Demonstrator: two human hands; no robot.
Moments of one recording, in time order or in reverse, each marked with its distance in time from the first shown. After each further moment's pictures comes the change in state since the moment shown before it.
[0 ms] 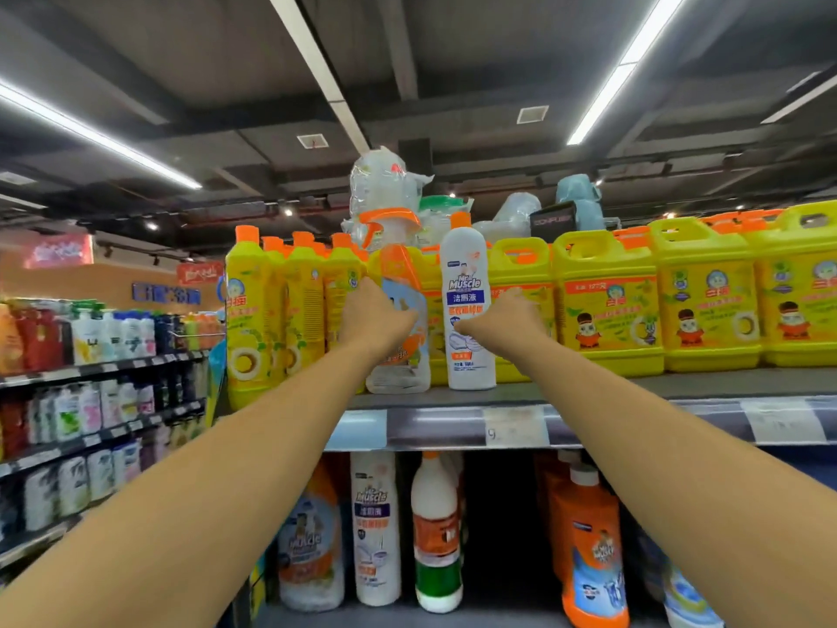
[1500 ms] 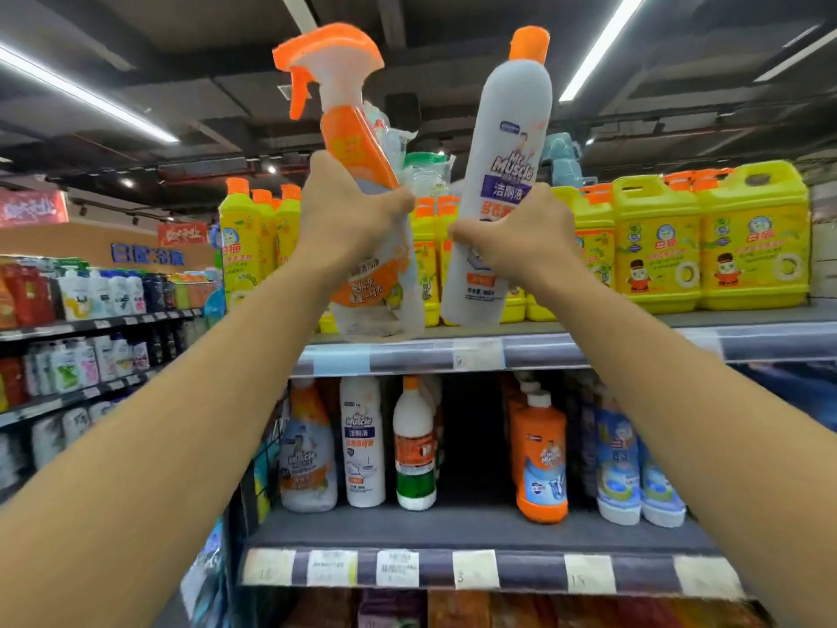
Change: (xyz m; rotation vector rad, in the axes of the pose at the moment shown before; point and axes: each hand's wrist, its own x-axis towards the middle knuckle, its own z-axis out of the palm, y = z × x) left_hand -0.087 0.072 -0.099 -0.365 0.141 0.161; right_hand -0.086 -0.035 -0.084 0.079 0.246 -0.231
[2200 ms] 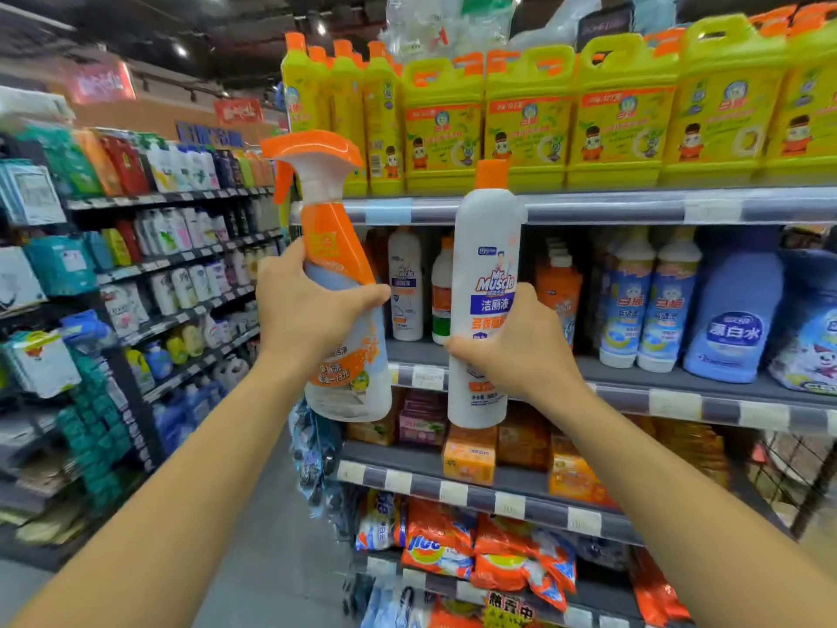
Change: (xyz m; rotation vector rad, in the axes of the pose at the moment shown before) left_hand -0.235 -0.033 -0.101 0.171 -0.013 -0.338; right_hand -0.249 0.060 -0.028 0.022 -0.468 0.112
